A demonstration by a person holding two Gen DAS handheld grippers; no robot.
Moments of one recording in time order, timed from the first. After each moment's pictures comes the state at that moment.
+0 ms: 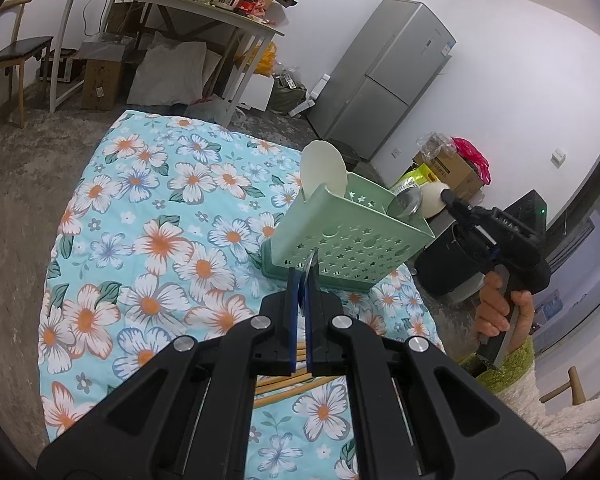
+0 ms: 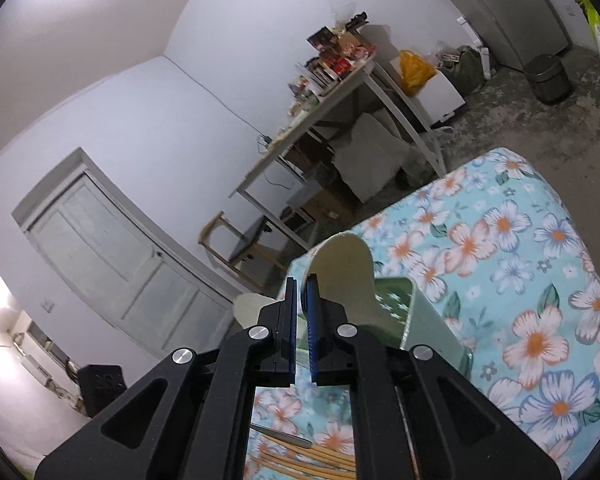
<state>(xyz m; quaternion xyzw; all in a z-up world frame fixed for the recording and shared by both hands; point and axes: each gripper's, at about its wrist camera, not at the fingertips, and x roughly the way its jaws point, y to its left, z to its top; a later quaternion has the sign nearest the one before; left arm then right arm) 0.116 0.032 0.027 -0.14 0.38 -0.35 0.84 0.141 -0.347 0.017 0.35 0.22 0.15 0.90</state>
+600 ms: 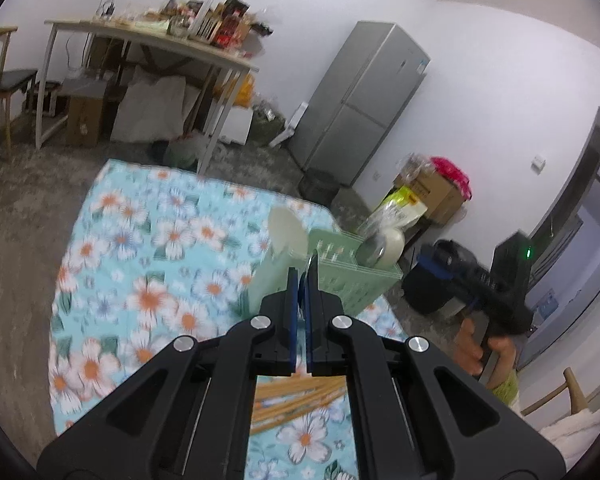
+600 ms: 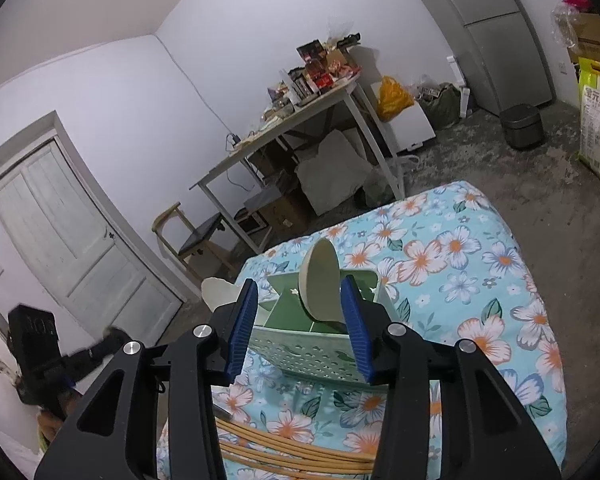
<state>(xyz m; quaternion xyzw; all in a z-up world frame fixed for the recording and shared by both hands) 0.118 0.032 0.086 -0.14 0.31 -0.37 0.86 0.107 -0.333 0.032 0.27 0.22 0.07 0.94</state>
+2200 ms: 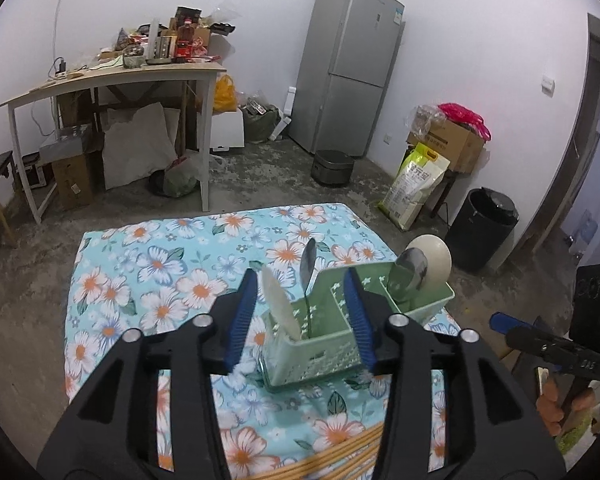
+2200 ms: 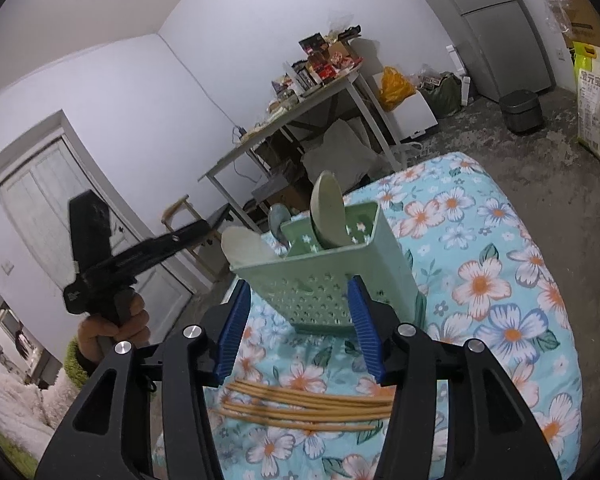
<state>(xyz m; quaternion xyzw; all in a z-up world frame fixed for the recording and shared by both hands) 0.182 -0.070 0.088 0.01 0.31 -0.37 0.88 0.057 -0.313 0.011 0.28 0.24 0.08 0.93</state>
